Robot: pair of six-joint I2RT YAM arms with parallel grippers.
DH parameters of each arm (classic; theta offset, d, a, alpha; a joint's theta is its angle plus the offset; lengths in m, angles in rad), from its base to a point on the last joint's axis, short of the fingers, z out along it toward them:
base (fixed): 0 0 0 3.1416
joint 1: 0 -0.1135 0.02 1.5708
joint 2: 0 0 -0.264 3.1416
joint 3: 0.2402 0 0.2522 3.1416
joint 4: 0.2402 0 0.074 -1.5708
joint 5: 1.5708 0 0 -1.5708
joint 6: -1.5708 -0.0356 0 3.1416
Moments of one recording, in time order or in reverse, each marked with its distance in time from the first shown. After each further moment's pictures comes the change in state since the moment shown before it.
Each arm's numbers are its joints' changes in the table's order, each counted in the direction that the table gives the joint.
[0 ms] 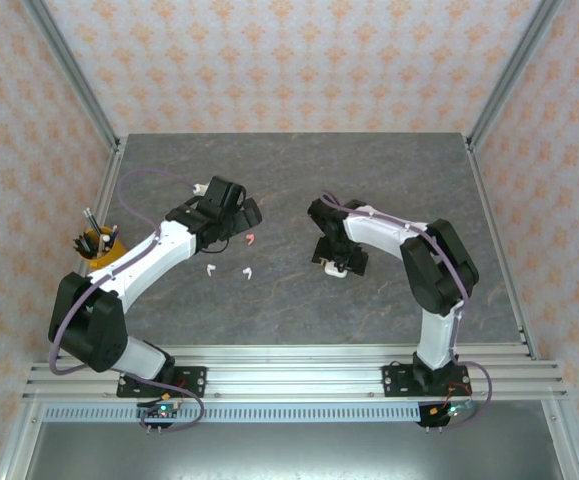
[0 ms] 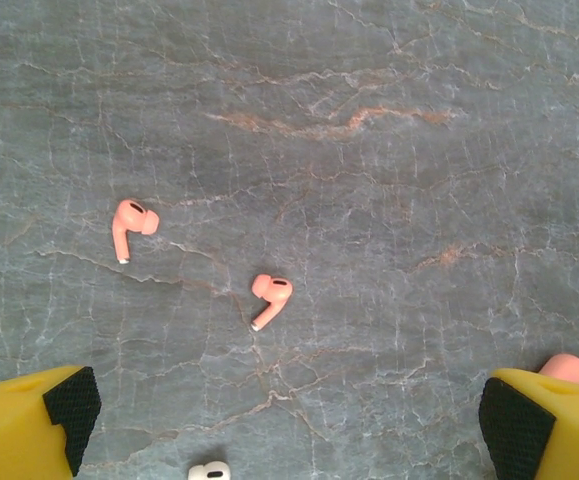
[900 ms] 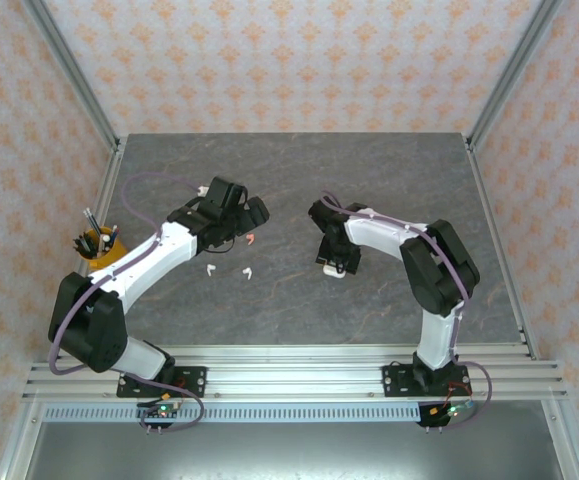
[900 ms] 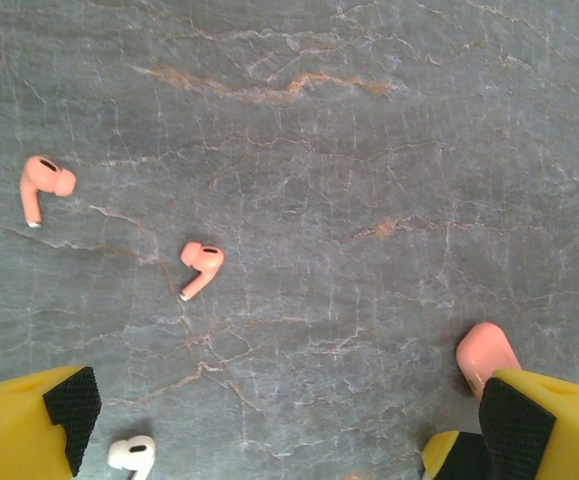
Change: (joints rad) left arm 0.008 -0.001 -0.013 -0.053 0.107 0.084; right arm 0.001 -0.010 -0.040 -0.081 -0.019 -0.026
